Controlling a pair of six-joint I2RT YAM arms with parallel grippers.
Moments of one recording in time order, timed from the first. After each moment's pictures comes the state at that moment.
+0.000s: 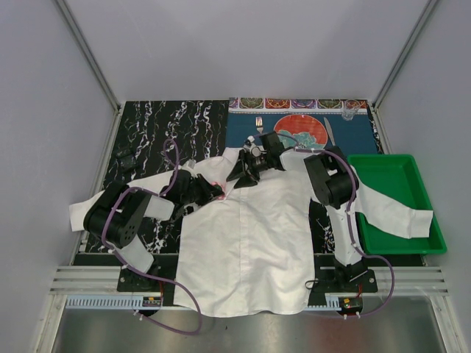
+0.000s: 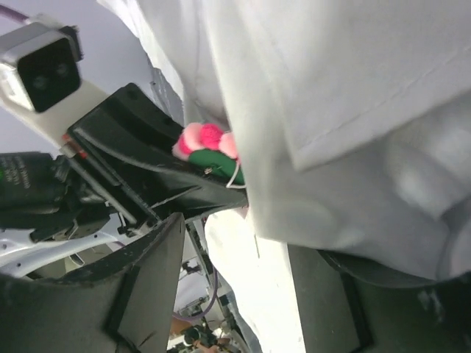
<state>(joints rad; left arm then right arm) -0.39 1.66 0.46 0.62 0.34 -0.96 0.48 2.26 1.41 -0.03 -0.97 0.79</state>
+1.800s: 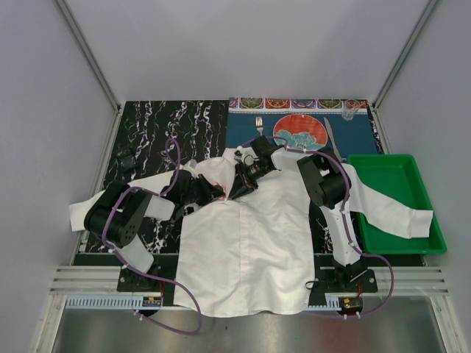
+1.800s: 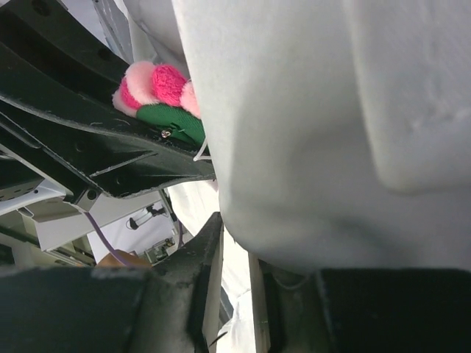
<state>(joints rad) -0.39 1.66 0.46 0.63 0.36 -0.93 0.54 2.29 1.52 -0.41 -1.01 0.45</state>
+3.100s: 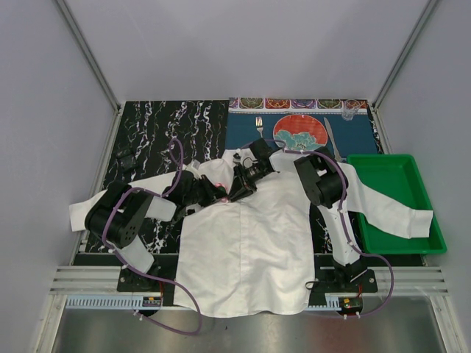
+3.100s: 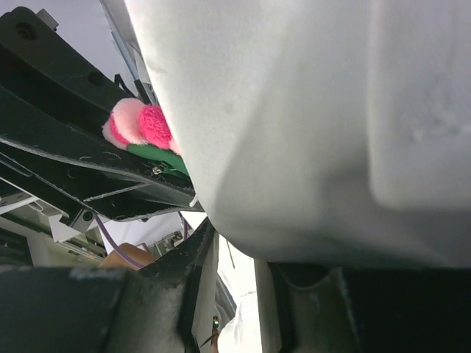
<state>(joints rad) -0.42 1.66 0.46 0.65 0.37 -0.93 0.55 2.33 1.53 -0.38 -1.05 0.48</state>
